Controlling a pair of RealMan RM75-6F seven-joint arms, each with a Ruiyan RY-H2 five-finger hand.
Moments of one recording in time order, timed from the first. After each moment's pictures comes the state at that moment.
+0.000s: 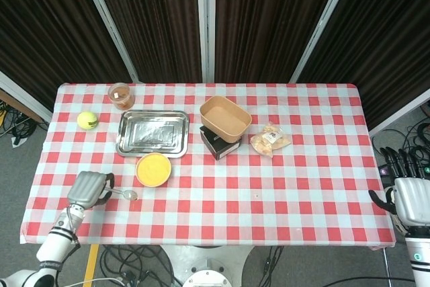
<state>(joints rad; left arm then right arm) -0.38 -1.33 -0.04 -1.60 1.26 1.09 0.35 0.10 -1.08 0.11 -1.58 -1.47 1.48 -0.03</state>
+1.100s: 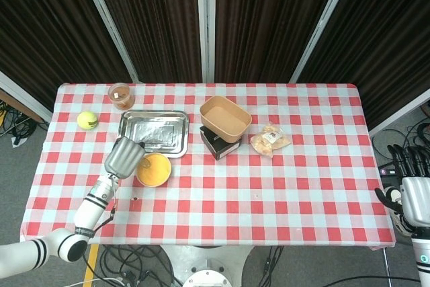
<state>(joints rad) -0.64 -1.49 -0.09 -1.46 1.28 1.13 1.09 0.09 -1.06 0.11 -1.60 -1.47 1.51 -0.03</state>
